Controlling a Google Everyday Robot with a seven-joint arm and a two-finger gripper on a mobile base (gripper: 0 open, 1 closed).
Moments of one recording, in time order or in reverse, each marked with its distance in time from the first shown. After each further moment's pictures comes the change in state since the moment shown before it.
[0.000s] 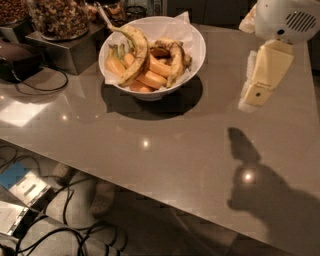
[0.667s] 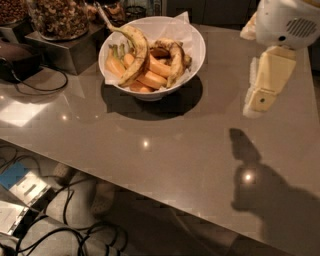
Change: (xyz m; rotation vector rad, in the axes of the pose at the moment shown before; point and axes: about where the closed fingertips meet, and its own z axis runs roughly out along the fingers) arm 0.013 0.006 0.004 -0.025 0.044 -0.001
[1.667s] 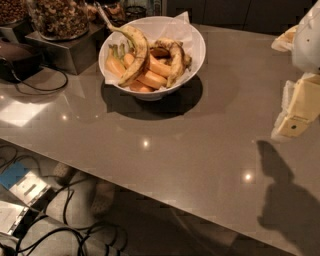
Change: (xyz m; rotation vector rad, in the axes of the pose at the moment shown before) arm 0.046 0.026 -0.004 0.080 0.008 0.038
